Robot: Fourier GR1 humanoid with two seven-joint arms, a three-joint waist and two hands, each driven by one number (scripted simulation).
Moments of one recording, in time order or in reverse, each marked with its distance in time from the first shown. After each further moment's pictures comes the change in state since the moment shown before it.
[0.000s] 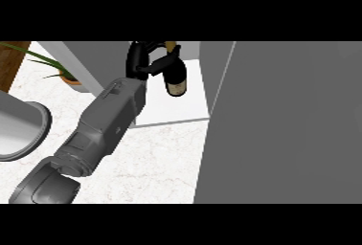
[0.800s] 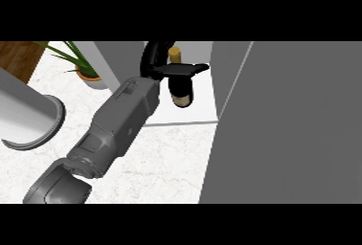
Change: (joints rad) left arm -0.017 -0.061 0.029 -0.055 0.023 -0.151 0.026; right arm 0.063 -0.045 -0.056 -0.015 -0.004 -0.017 -0.003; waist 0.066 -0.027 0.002
